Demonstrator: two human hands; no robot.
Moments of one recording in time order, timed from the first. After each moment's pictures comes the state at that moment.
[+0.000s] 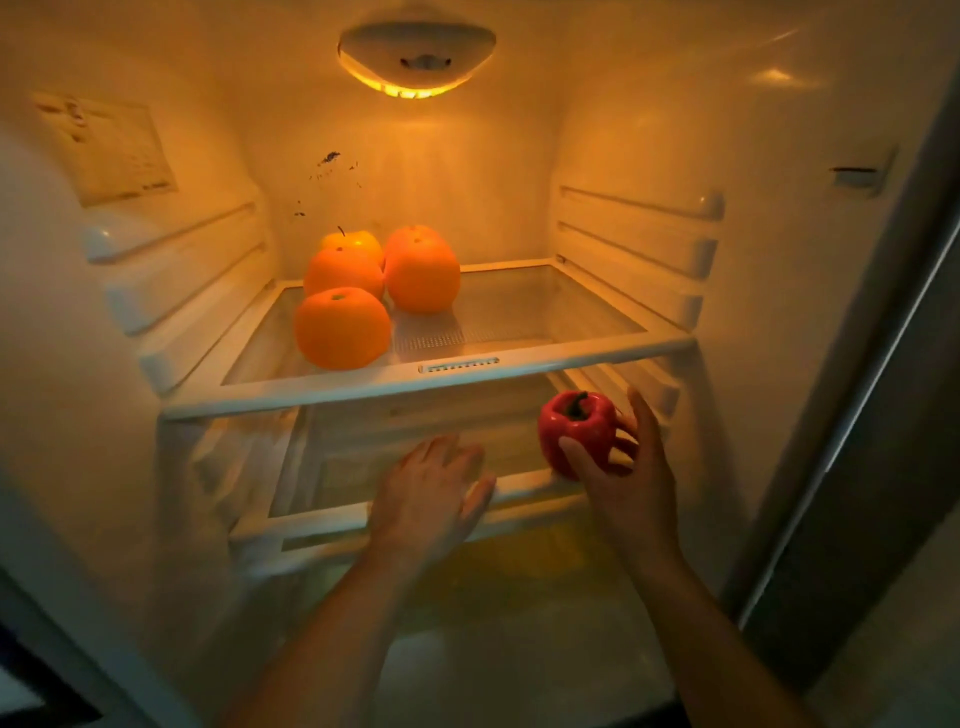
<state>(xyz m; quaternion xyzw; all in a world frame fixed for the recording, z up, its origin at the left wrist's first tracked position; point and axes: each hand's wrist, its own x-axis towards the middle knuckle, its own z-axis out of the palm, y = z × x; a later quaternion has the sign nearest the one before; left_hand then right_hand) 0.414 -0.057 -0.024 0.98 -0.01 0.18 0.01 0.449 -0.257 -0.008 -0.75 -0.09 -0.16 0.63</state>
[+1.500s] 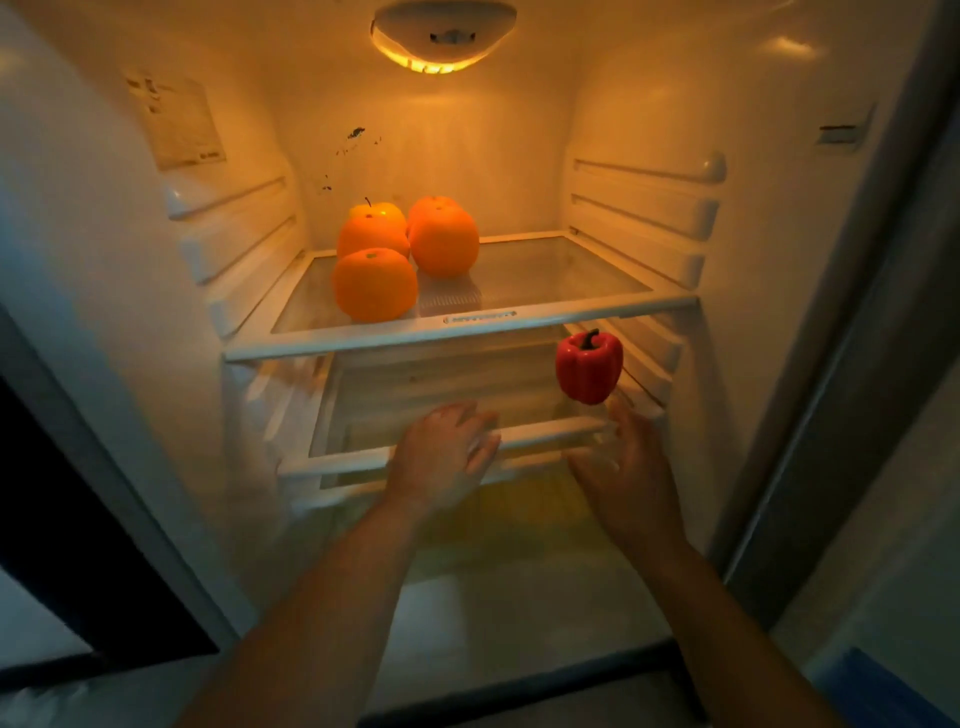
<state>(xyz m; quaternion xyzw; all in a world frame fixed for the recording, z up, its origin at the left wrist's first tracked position) 0.393 -0.053 -0.025 0.98 -0.03 0.19 0.06 0.410 -0.263 -0.032 -0.83 -0.17 -0.22 0.49</state>
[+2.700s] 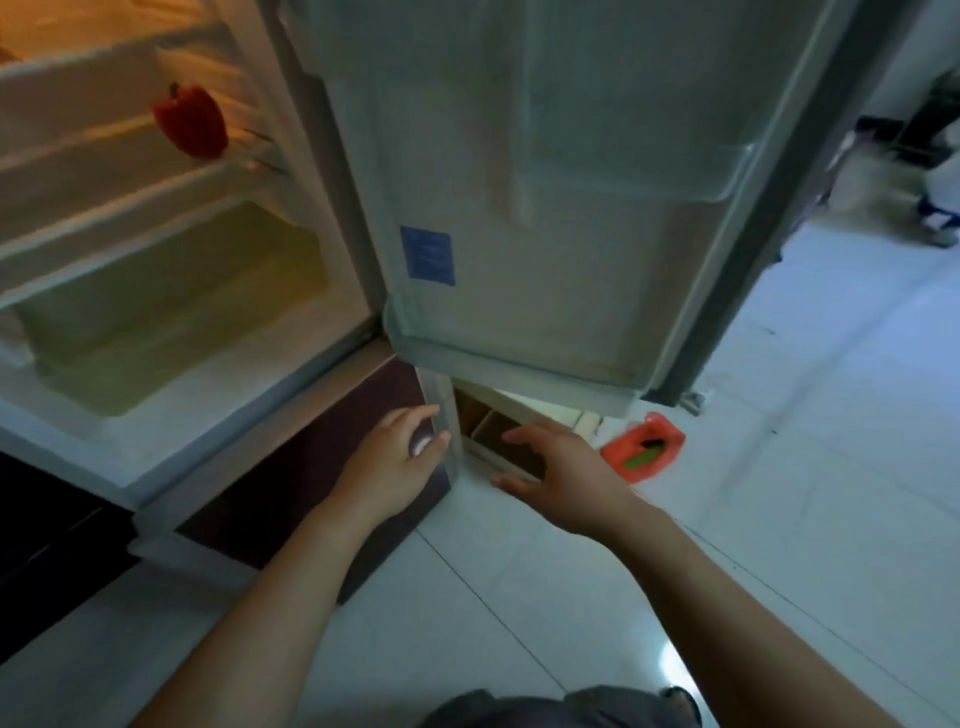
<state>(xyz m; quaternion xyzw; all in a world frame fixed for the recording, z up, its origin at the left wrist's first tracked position) 0.034 -0.312 -0.109 0.92 -0.17 -0.11 0.32 -0.045 -0.502 -0.096 -0.94 0.01 0.05 0.33</state>
